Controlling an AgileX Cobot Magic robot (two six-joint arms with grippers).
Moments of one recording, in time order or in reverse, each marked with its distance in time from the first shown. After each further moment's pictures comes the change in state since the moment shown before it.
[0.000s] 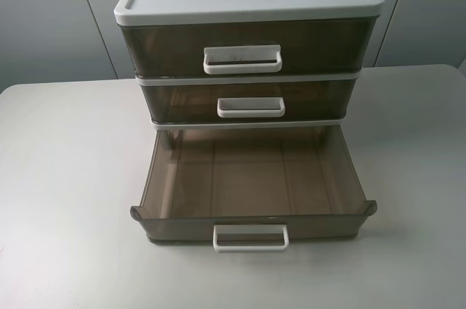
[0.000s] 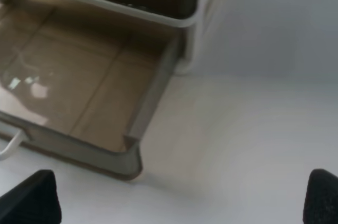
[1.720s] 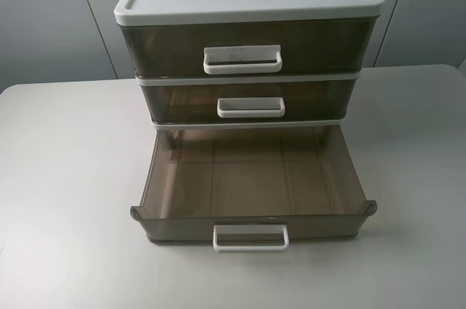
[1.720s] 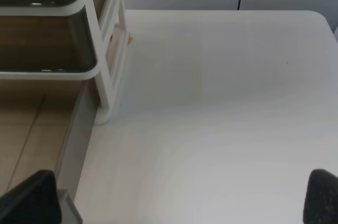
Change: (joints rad) left arm 0.000 0.000 0.000 0.002 0.000 0.000; right arm -0.221 -0.173 0.000 -0.050 -0.002 0.046
